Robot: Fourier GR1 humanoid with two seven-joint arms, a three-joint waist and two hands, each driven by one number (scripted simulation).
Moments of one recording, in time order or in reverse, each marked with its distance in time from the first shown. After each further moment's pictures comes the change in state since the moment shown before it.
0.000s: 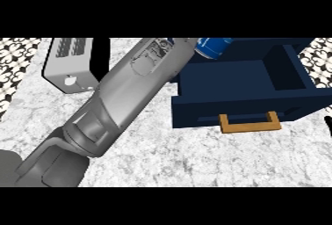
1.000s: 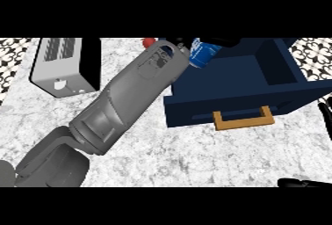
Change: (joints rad) left arm -0.001 0.000 -0.218 0.185 0.159 0.090 -0.158; right arm -0.103 -0.021 0.009 0.041 0.008 -0.016 0.031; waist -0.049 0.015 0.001
